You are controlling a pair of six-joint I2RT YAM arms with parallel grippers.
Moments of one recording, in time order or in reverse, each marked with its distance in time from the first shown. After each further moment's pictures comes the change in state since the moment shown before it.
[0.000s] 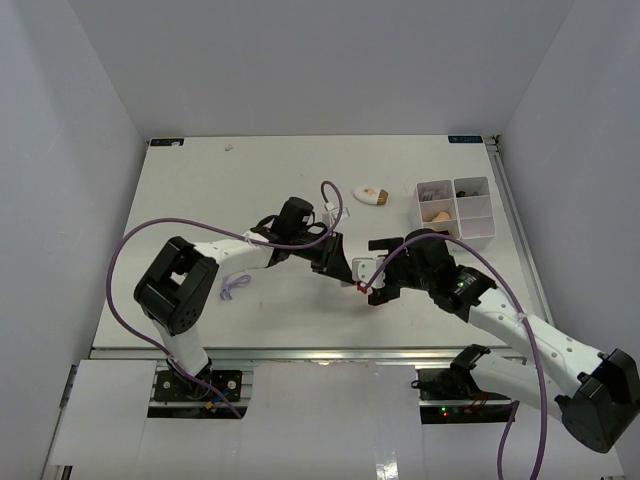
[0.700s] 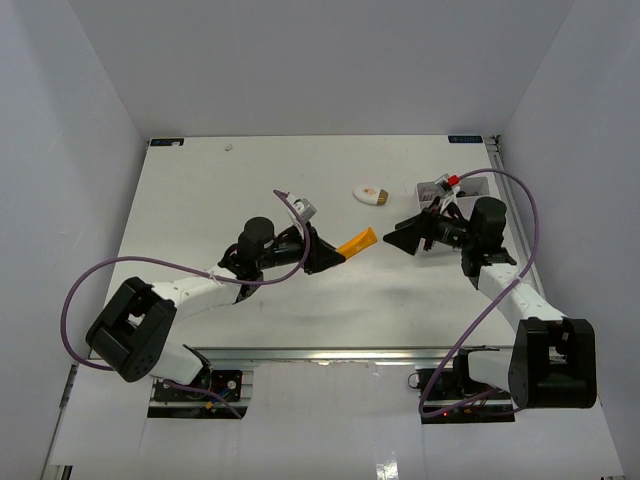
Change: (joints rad) left arm 0.003 -0.338 -0.376 0.627 -0.273 0.046; right arm -0.635 0.265 -0.071 0.704 -0.757 1.407
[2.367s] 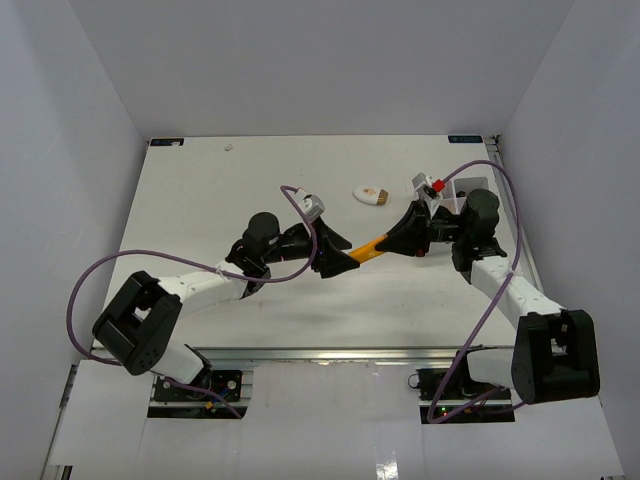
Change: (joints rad) left arm -0.031 0.050 0.068 0.098 0.107 0.002; right arm 0.109 0.045 0.058 0.267 -0.375 0.007
